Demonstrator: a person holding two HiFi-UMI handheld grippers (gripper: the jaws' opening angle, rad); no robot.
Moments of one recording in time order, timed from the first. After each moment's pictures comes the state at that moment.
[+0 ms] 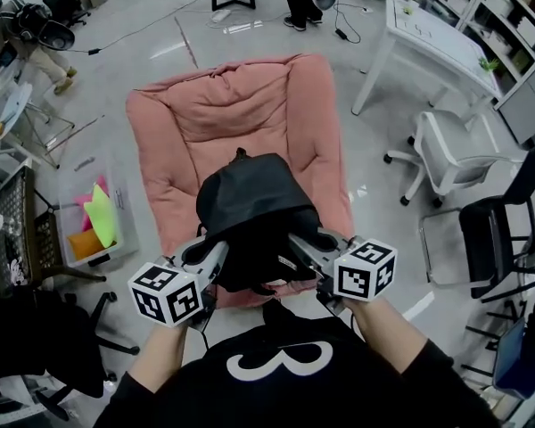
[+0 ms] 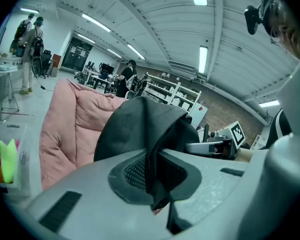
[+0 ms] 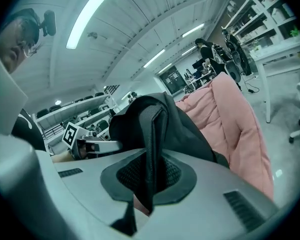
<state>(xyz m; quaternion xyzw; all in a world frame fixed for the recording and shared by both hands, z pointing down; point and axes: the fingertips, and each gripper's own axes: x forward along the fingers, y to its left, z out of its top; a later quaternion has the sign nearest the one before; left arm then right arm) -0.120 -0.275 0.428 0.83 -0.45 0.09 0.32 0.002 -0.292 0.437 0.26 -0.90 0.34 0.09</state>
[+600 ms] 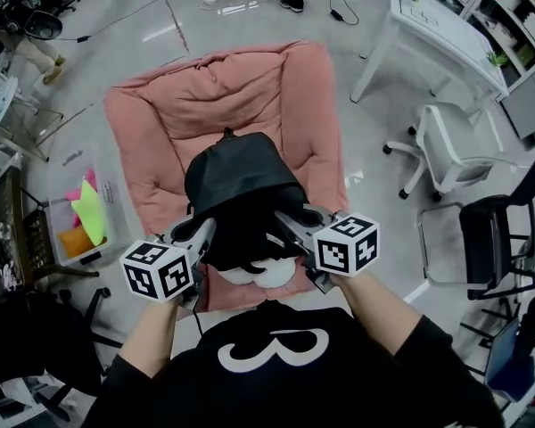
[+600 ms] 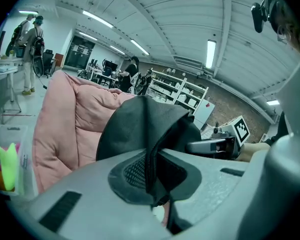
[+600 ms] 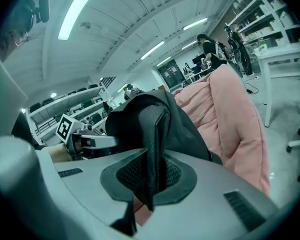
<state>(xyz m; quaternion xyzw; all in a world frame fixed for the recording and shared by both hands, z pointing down) -0.129 -0.367 0.475 0.82 -0.46 0.12 0.33 -0.007 -0.386 0.487 0.26 -0.89 0.33 0.14</state>
